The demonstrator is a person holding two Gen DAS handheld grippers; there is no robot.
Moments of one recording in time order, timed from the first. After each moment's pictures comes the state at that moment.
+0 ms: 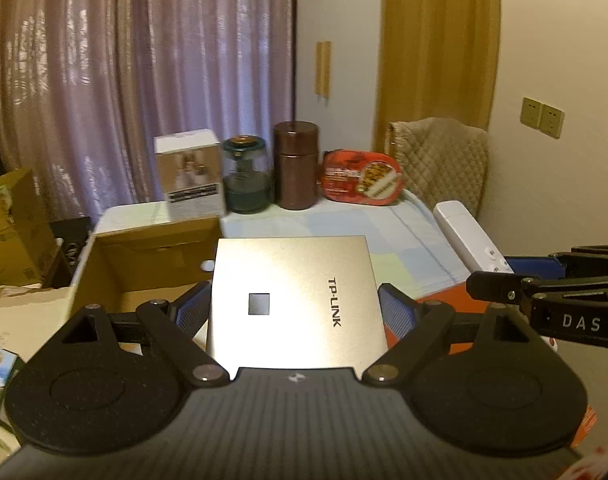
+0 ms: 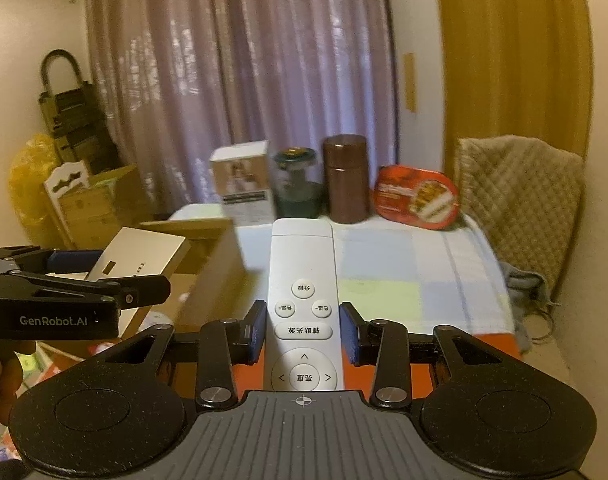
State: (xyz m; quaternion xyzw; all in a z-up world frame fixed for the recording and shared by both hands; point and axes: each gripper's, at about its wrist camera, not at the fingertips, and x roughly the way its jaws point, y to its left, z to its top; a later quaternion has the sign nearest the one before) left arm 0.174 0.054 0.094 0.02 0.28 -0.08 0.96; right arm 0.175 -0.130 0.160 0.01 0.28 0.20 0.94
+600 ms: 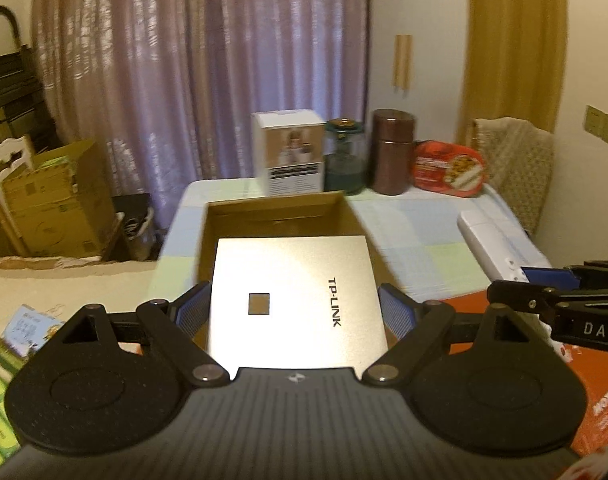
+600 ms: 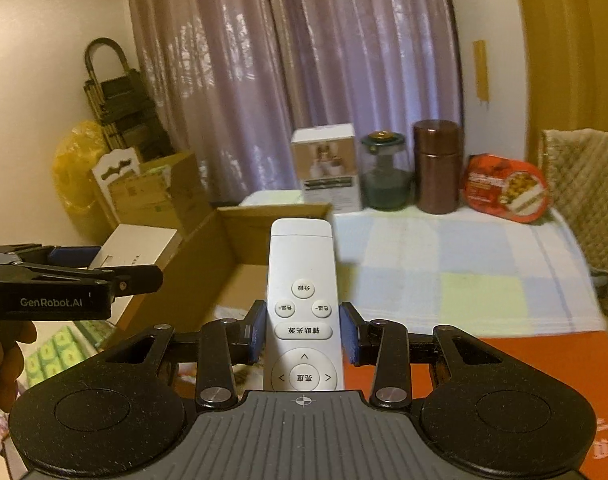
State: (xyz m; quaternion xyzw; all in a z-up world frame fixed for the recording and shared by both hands) left arm 0.164 0.174 0.083 0.01 0.29 0.00 0.96; right arm 0.190 -0.028 0.128 0.03 0.29 0.27 0.92
